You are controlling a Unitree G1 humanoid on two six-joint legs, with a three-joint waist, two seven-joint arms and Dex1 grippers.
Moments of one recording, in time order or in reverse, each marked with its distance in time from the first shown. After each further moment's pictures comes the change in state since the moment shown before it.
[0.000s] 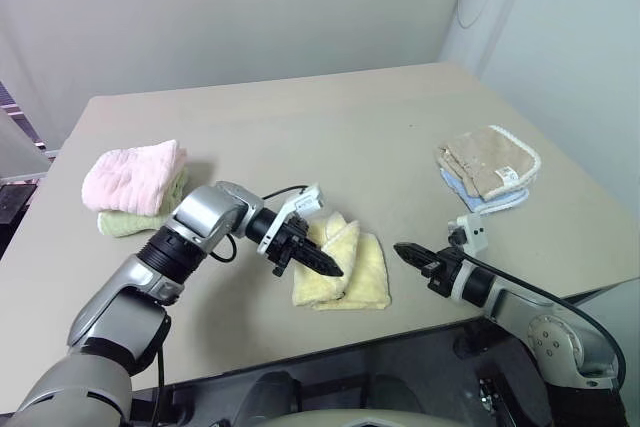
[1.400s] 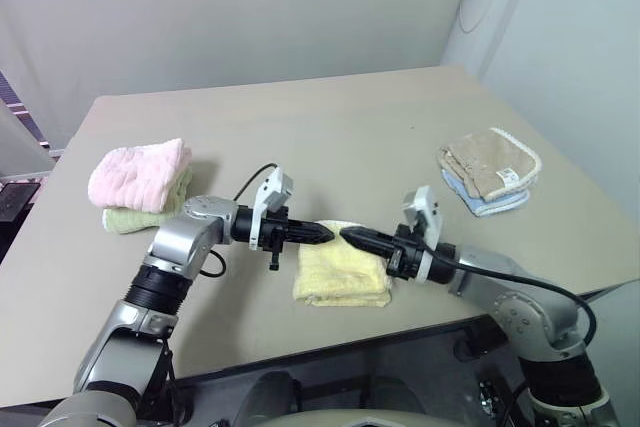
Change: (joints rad) left arm 0.250 -0.059 0.290 -0.049 0.080 -0.397 0.144; right arm -0.176 -0.011 0.260 -0.011 0.013 -0.107 0.177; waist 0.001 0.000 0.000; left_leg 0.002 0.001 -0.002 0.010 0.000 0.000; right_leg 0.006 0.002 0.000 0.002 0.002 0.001
